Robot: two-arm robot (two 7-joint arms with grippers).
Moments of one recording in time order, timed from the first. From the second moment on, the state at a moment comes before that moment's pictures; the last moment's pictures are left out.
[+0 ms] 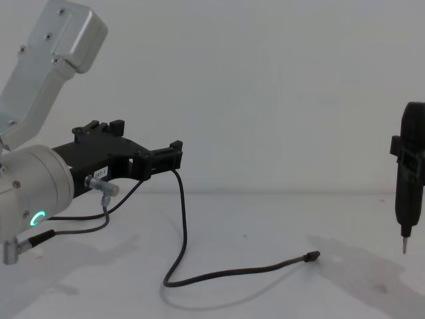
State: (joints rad) left arm -0.24 0.38 0.45 -1.63 -0.20 0.01 -0.01; right arm -0.01 0.34 -0.23 -1.77 0.29 0.03 0.07
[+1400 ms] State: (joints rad) left arm -0.24 0.38 0.45 -1.63 -0.20 0.01 -0.01; right arm -0.01 0.34 -0.23 -1.77 0.29 0.03 0.07
